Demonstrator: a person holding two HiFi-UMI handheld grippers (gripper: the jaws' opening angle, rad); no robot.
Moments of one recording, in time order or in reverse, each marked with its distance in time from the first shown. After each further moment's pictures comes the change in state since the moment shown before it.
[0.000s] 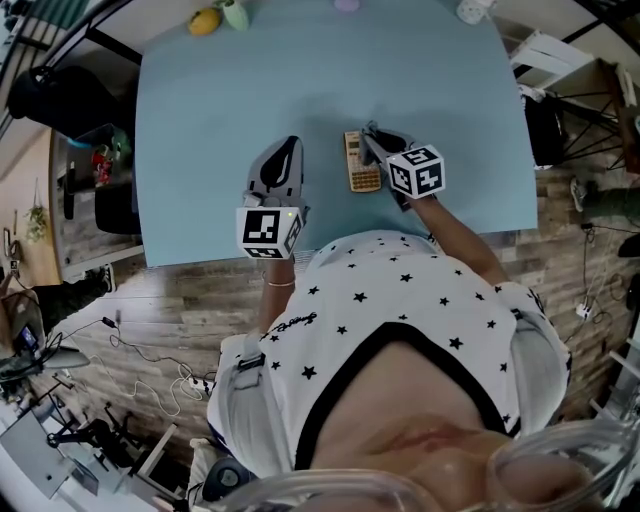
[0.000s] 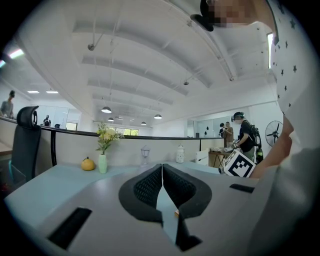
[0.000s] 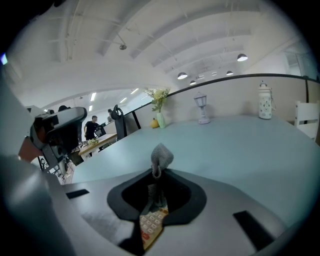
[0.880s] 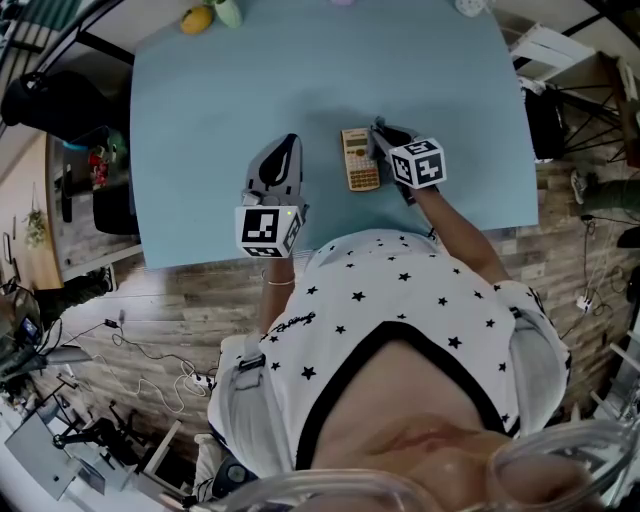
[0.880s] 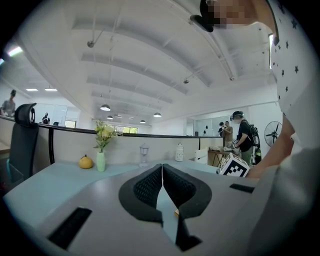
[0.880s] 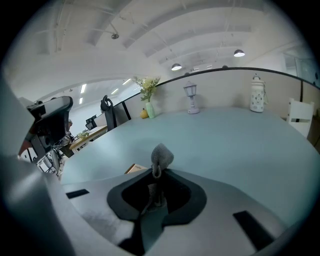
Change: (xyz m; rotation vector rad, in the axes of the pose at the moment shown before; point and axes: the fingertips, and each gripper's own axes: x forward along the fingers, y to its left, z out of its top) left arm 0.010 -0.002 -0.005 -0.007 0.020 -0.013; right arm 0.006 -0.038 -0.026 0.023 0.103 -0.083
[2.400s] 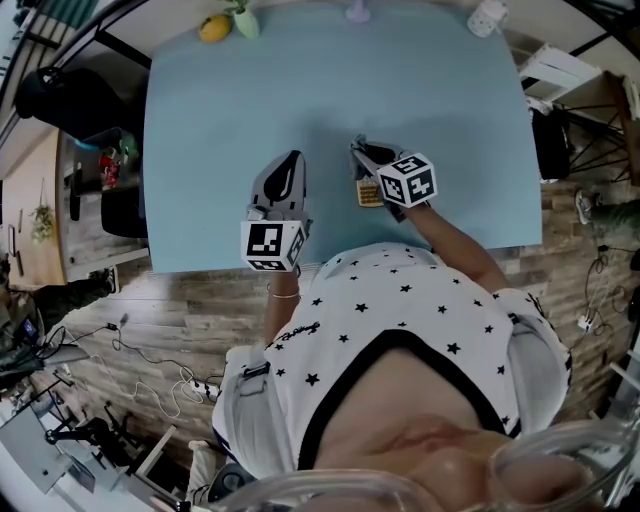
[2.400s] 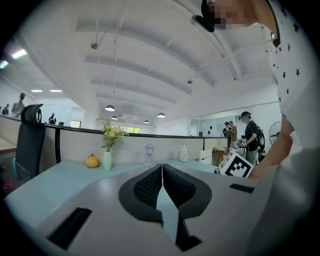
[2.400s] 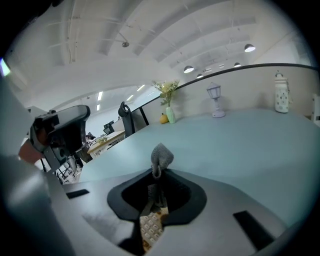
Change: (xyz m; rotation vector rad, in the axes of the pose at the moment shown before) left arm -0.011 0.016 -0.001 -0.017 -0.002 0.046; right arm 0.019 0.071 0.028 -0.034 -0.051 0.195
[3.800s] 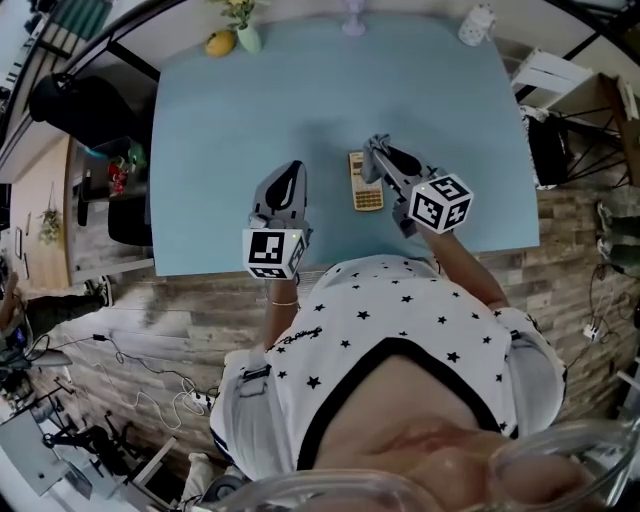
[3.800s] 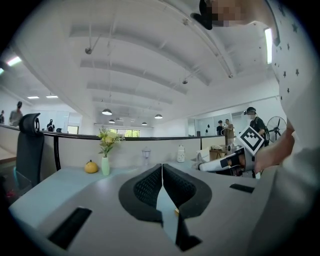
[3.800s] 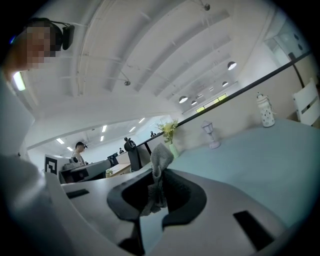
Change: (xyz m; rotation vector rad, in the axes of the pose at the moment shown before) left arm -0.017 -0.021 0.013 0.058 -0.017 -0.009; right arm -0.106 0.024 0.071 0.093 -0.376 0.048
